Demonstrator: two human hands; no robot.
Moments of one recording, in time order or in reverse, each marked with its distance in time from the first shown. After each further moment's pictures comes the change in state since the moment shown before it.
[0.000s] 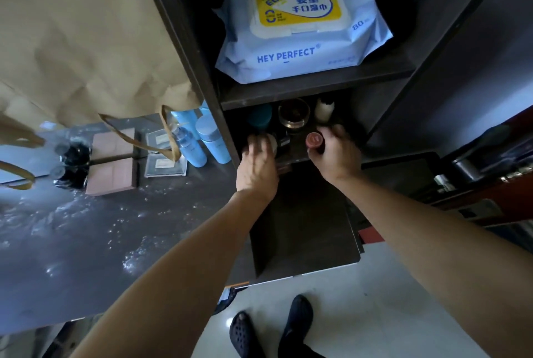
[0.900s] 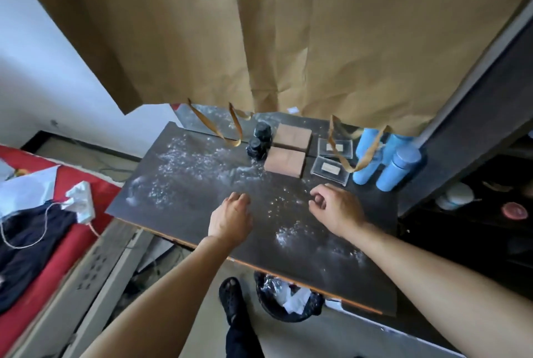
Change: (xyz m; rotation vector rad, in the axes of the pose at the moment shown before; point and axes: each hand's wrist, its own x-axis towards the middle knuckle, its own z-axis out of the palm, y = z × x) left_hand -0.193 -0.344 -0.114 -0.001 0.024 -0.480; right_hand -0.105 -0.301 0.110 0.163 -0.281 -0.608
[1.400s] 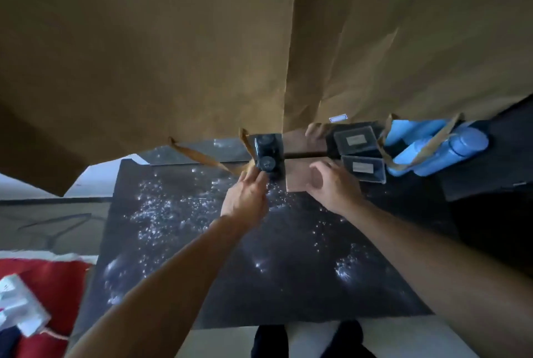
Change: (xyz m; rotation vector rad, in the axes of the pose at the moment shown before) left_hand 0.209 -0.078 -0.003 -0.047 -0.098 0.596; right_hand 0.142 -0.038 0.095 -0.130 0.019 0.367
